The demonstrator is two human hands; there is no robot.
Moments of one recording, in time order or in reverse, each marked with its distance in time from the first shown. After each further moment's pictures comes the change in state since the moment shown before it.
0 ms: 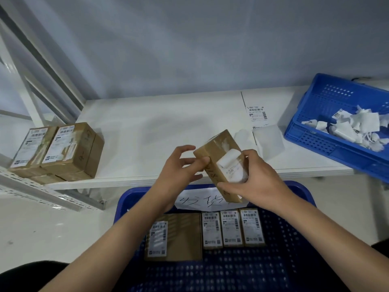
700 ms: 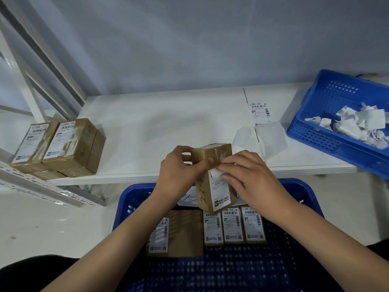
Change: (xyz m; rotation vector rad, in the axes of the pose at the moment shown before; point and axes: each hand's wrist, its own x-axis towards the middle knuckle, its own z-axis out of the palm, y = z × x) left_hand 0.000 -0.003 0.003 0.309 0.218 0.103; right_hand 0.004 0.015 0.023 -0.217 0.254 -0.737
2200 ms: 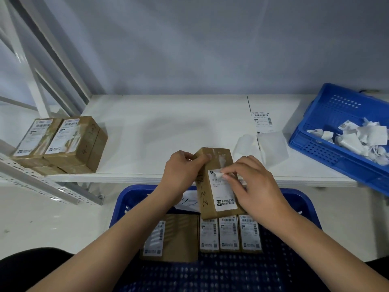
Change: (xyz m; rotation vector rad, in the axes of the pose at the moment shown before) left_hand 0.021 0.001 0.009 -0.097 -0.004 -0.215; right_hand 0.006 -0.018 -0.013 0.134 0.059 0.184
